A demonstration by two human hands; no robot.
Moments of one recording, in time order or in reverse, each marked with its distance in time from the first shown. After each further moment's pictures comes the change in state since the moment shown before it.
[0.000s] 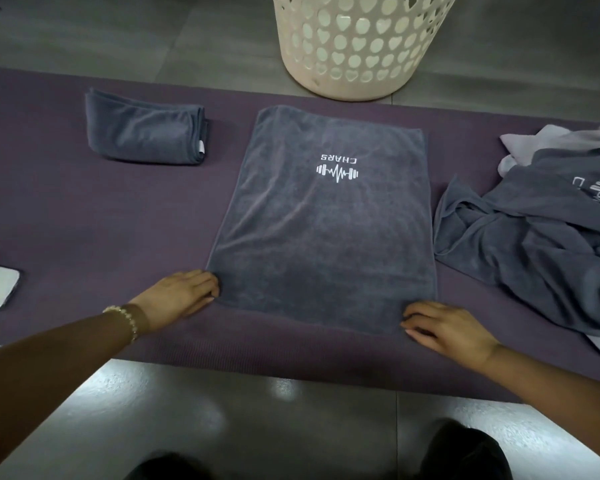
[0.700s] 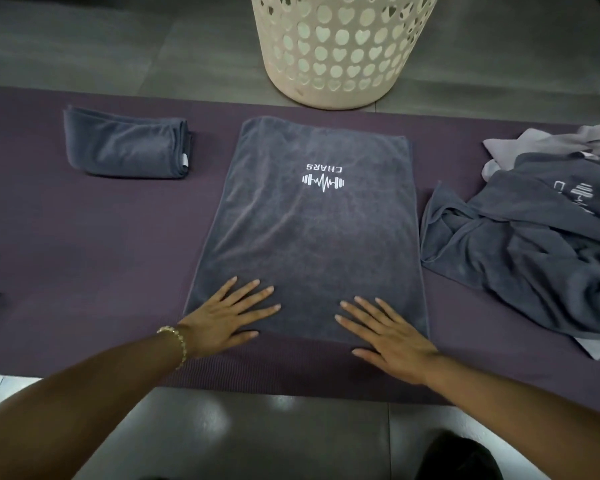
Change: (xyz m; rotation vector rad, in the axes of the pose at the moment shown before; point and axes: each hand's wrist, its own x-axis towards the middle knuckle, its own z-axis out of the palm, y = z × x) left_hand 0.048 0.050 0.042 0.243 -0.095 0.185; right_hand 0.029 -0.034 0.040 -0.208 -0.210 -0.013
